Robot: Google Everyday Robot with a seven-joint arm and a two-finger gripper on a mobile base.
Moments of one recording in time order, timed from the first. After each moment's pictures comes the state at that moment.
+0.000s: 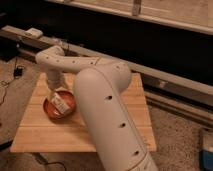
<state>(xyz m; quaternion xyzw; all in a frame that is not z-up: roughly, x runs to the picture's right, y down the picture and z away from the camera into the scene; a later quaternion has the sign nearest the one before) -0.271 0.039 0.840 -0.37 0.09 0.38 0.85</state>
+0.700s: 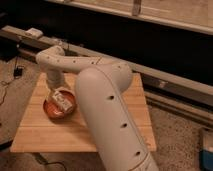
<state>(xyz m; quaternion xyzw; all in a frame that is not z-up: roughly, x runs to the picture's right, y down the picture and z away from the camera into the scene) -0.271 0.039 0.839 -0.37 0.09 0.38 0.85</state>
